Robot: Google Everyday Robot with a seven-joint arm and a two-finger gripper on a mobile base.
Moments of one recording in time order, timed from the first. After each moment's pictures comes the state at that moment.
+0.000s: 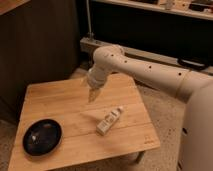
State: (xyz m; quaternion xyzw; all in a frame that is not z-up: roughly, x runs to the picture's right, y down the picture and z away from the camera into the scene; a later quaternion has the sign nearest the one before) arm -0.085 0.009 0.726 -0.24 -0.28 -0.19 0.91
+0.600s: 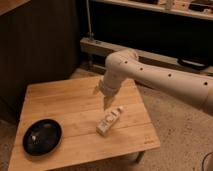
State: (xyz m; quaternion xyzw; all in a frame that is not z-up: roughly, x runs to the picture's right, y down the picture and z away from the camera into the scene) arm -0.014 0.060 0.707 -0.25 -0.24 -0.24 0.91
